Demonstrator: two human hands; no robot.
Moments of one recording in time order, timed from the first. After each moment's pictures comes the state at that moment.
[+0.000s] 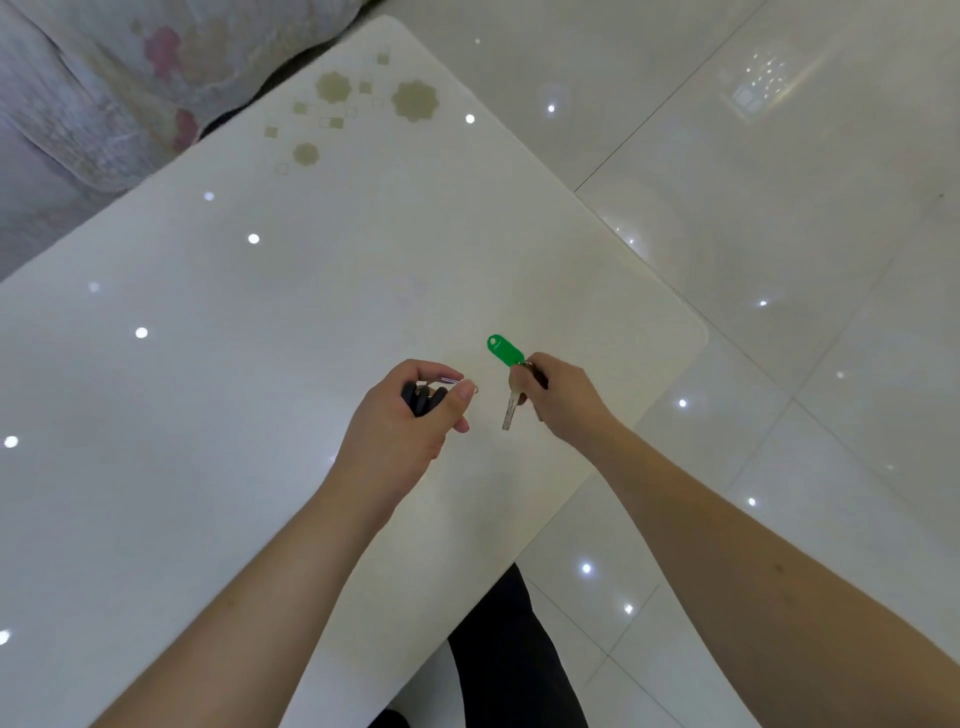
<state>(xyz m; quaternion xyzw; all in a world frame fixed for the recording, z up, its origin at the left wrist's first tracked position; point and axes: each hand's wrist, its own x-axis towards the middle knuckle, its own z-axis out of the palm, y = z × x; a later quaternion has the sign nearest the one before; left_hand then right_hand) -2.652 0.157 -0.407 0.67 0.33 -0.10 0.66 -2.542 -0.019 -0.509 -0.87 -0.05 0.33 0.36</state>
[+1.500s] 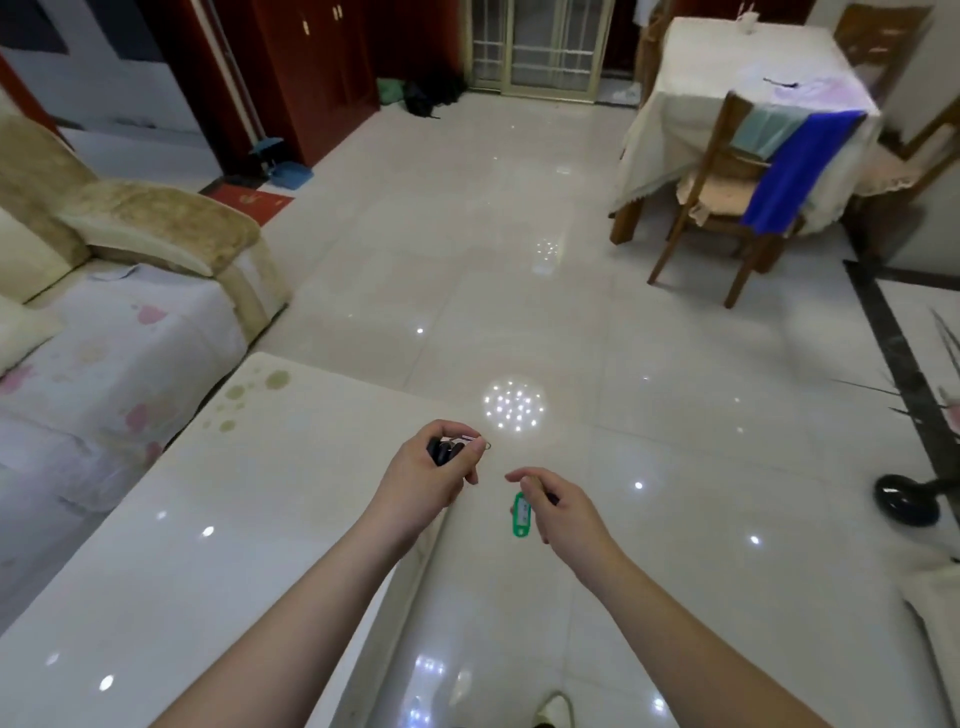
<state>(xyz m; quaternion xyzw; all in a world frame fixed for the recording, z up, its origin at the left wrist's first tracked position) -2.810 -0.112 -0.054 0.73 0.02 -0.13 0.67 -2.844 -0.297 -0.120 -0.77 0.10 0.09 0.62</state>
